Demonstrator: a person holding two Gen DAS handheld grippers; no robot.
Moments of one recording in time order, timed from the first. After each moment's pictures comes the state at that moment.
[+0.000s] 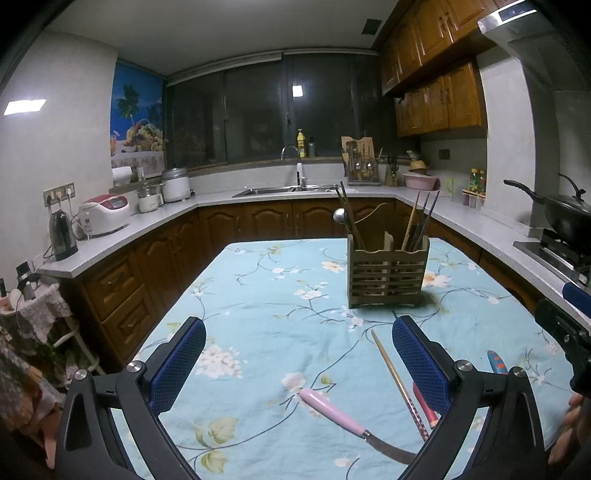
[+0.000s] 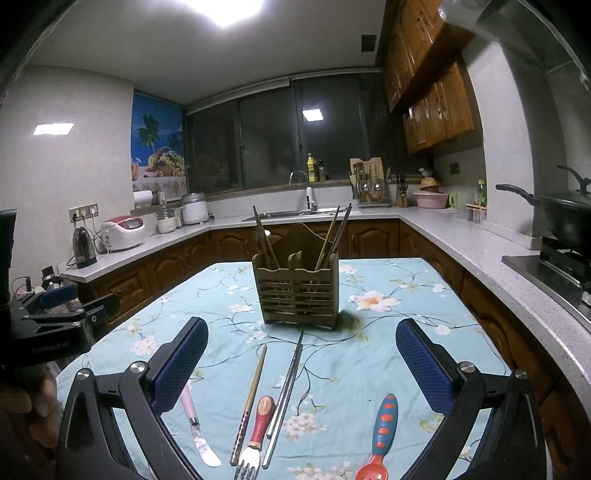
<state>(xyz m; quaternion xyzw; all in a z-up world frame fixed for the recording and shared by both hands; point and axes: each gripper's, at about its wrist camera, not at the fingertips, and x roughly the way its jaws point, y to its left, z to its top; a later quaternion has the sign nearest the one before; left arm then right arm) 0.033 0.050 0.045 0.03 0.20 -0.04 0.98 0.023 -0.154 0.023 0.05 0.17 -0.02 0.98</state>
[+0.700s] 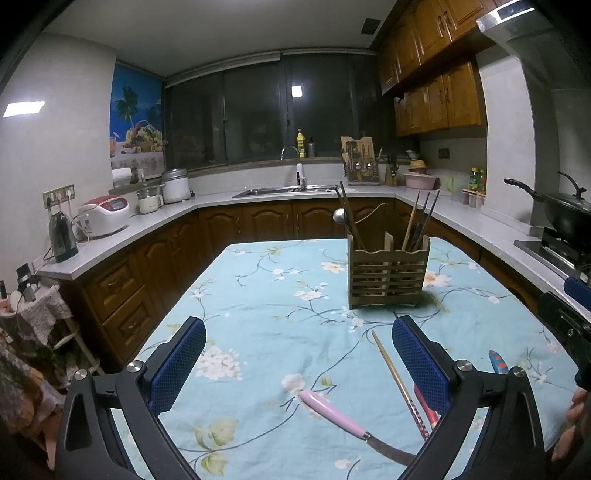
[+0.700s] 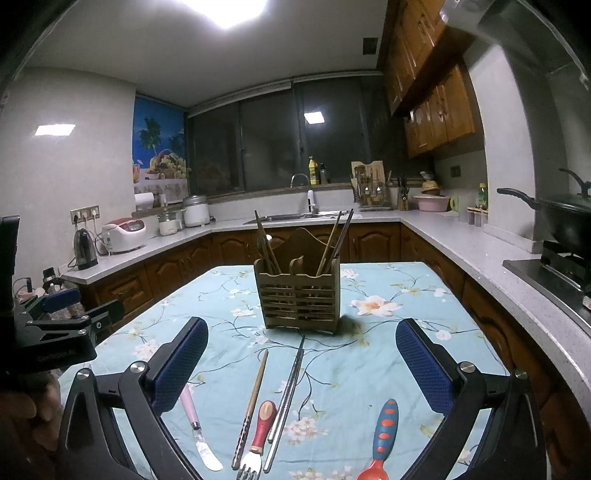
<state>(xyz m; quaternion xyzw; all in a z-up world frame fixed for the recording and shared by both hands) 0.033 0.049 0.046 0.03 0.20 -0.04 0.98 0.024 -0.155 0.029 0.05 0.17 -0.01 0.98</state>
